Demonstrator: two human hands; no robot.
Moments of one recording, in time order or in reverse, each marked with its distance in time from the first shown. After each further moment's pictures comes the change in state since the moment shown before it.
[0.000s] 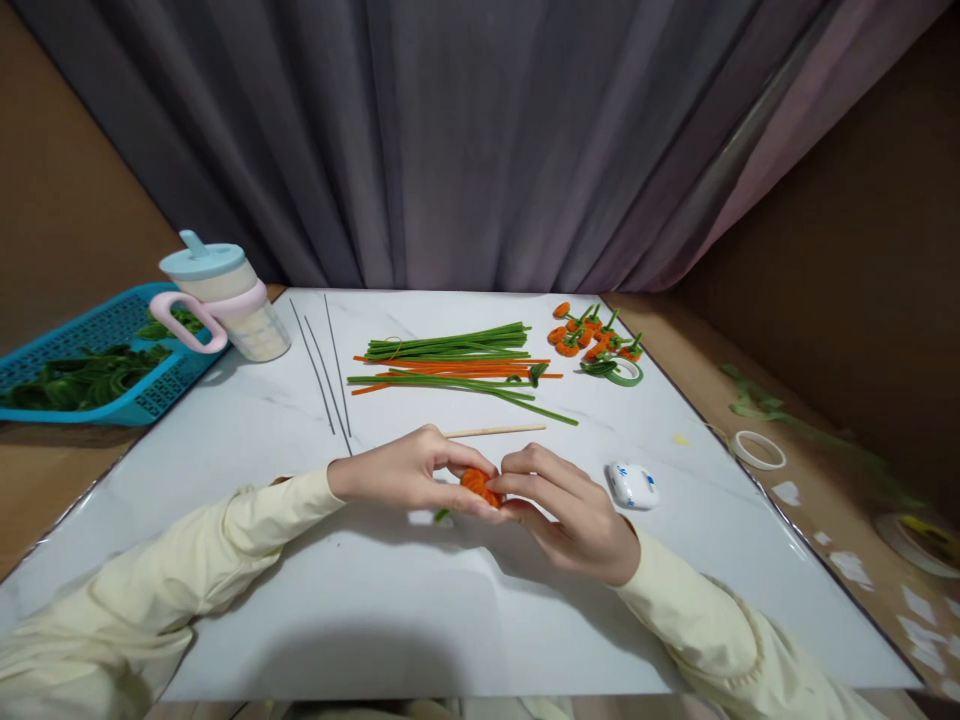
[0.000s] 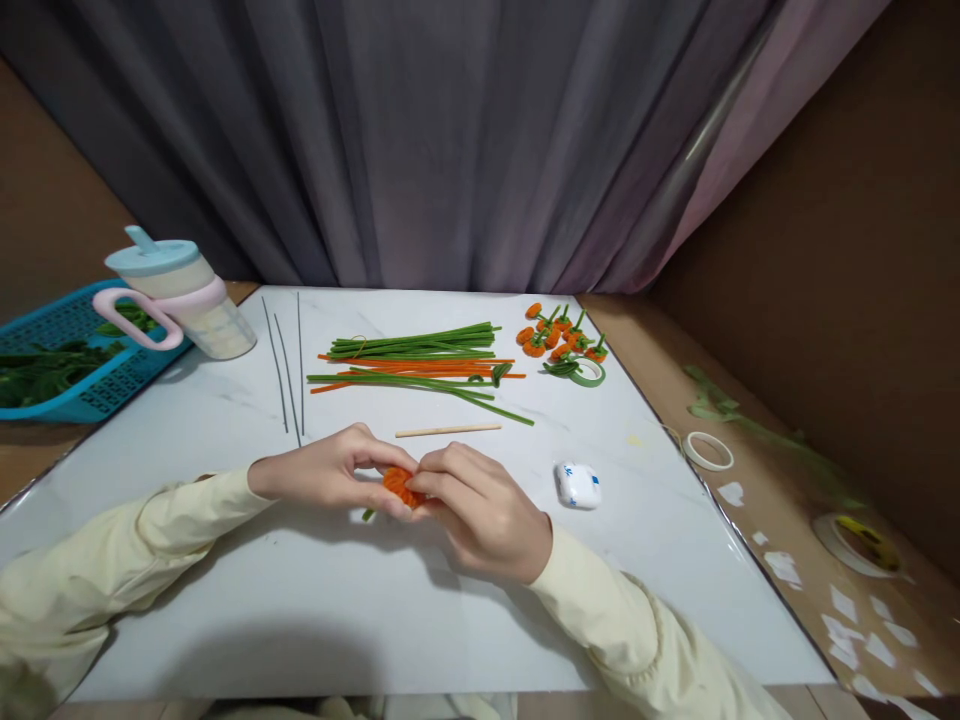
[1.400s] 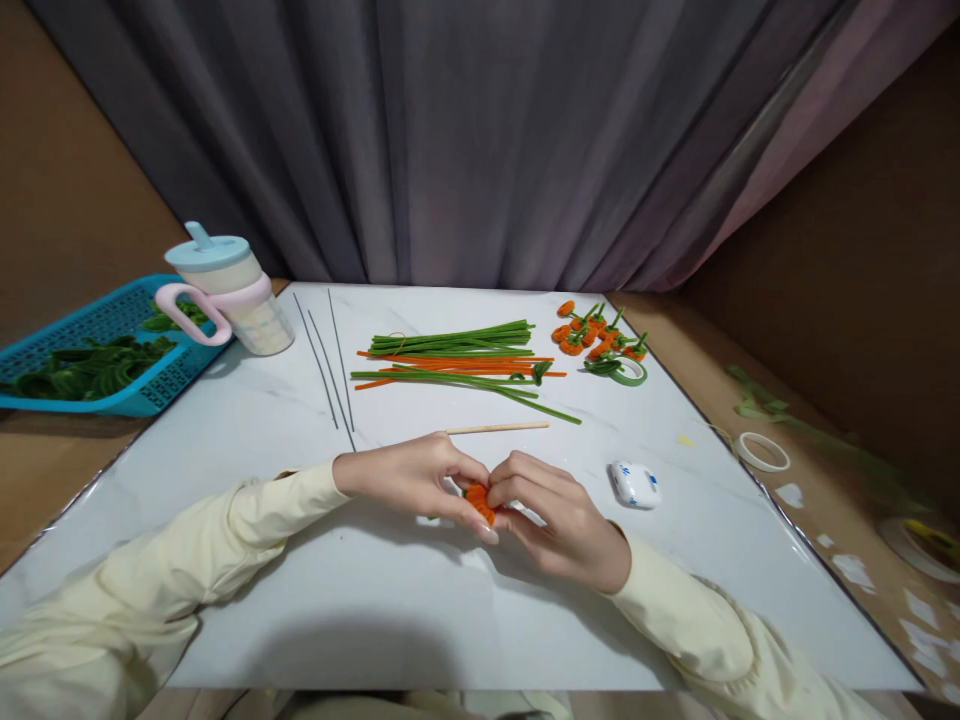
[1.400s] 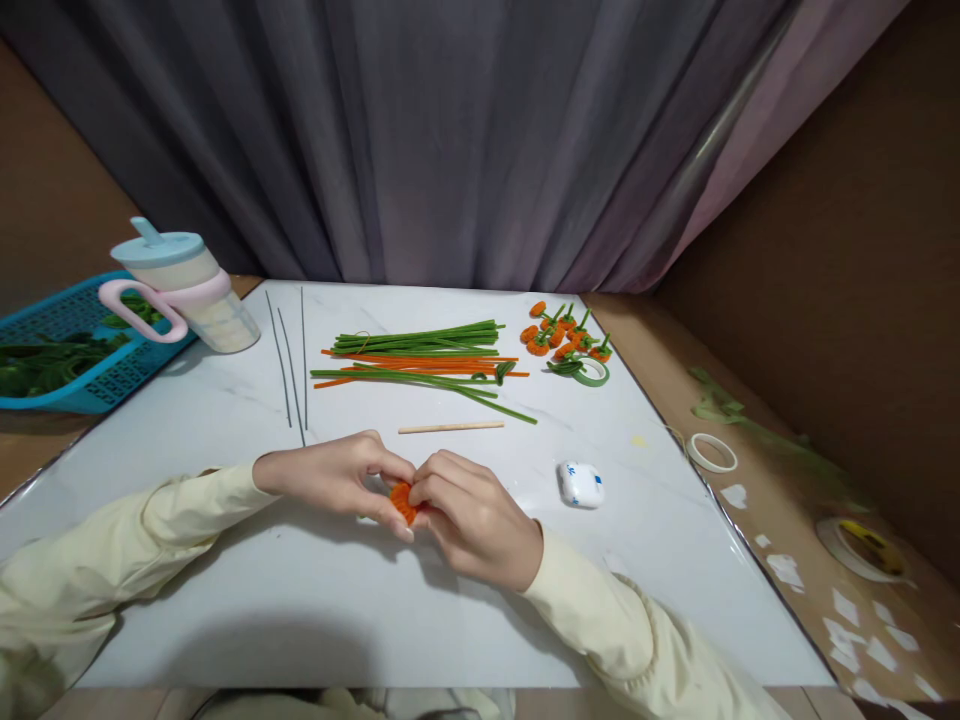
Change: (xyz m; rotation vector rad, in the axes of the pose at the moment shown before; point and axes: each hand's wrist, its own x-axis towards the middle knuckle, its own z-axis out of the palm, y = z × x) left_hand 0.003 0.000 0.001 0.063 -0.081 -0.038; right_hand -0.003 0.000 0.009 0.162 -0.084 0.089
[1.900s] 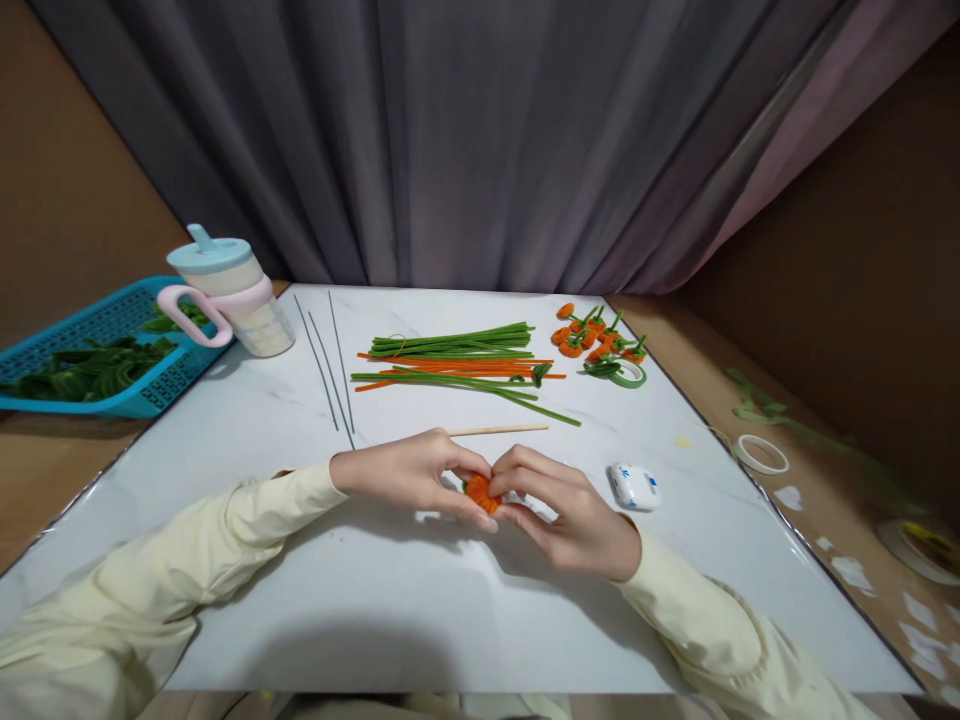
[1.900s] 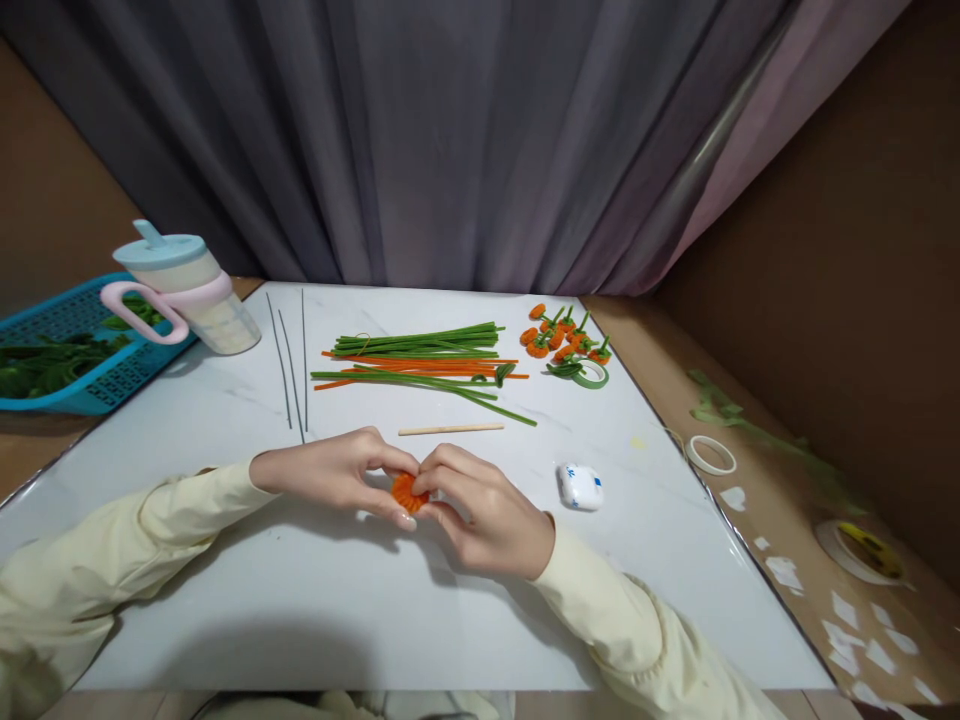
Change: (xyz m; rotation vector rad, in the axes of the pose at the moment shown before) left_hand -0.001 -0.001 -0.003 0.030 -0.002 -0.002; right_hand 0.003 0.001 -0.011 0.057 -0.083 0.078
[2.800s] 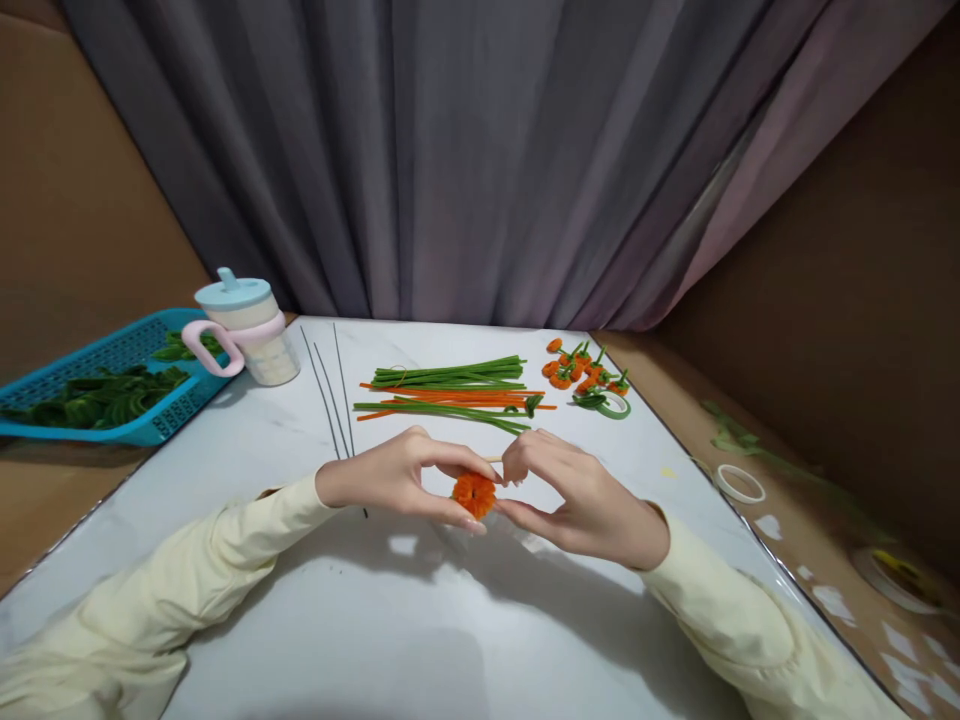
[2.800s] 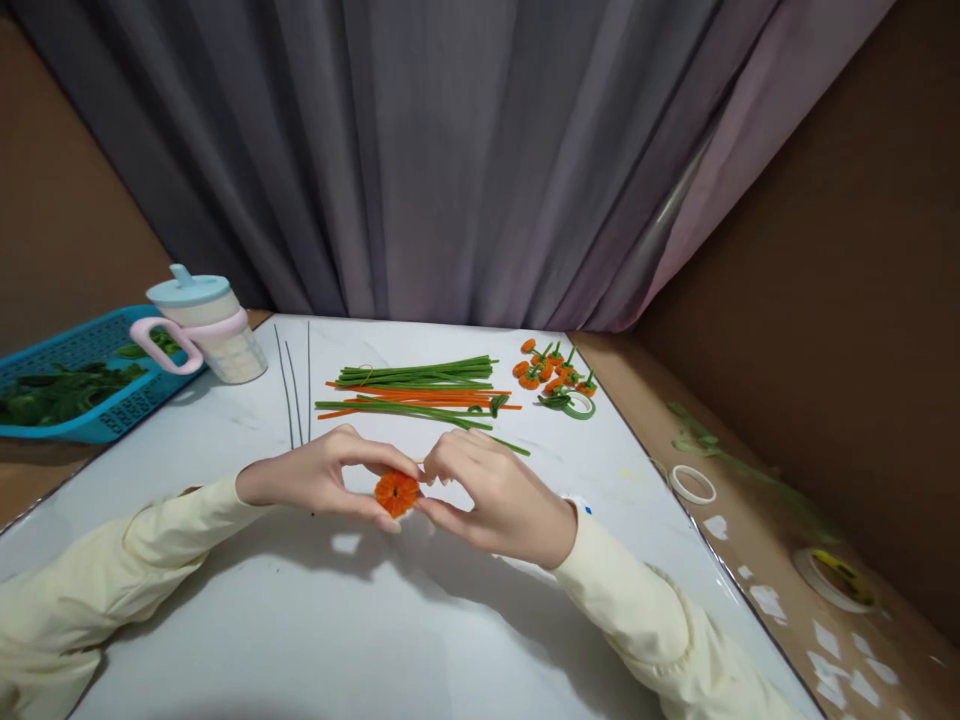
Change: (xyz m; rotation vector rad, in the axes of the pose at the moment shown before) left_hand -0.014 0.012 -0.017 0.112 0.265 0.278; right_hand 0.031 -0.018 -0.037 -0.343 -0.050 -0.101
